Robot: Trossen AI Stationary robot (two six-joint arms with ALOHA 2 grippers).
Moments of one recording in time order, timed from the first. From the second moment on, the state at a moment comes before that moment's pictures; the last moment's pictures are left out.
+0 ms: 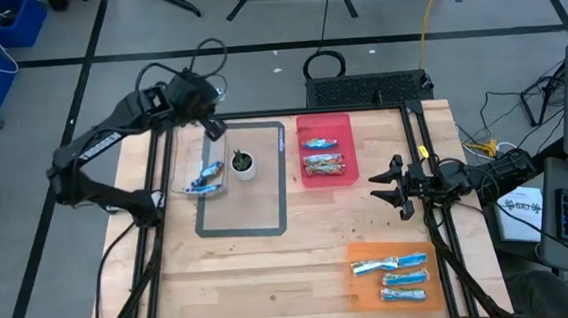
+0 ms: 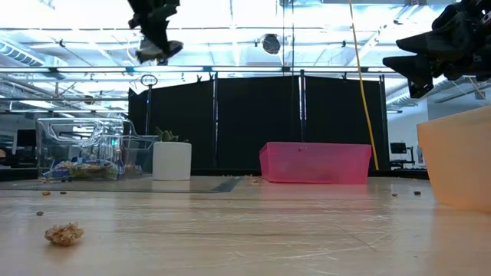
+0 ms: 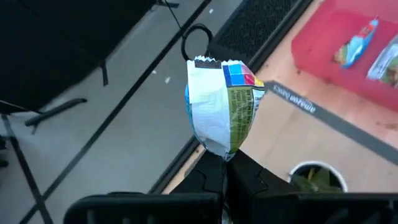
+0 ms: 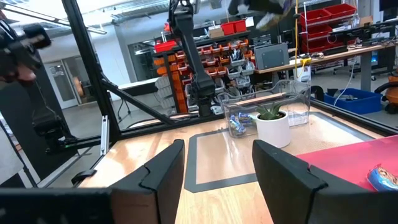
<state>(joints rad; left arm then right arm) 0.49 1.33 1.56 -1.07 -0.39 0.04 0.24 0.00 0.02 0.08 0.29 0.20</state>
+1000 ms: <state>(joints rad) 0.69 1.18 0.84 -0.72 -0.21 -0.11 0.24 0.00 0.02 0.08 0.29 0.20</state>
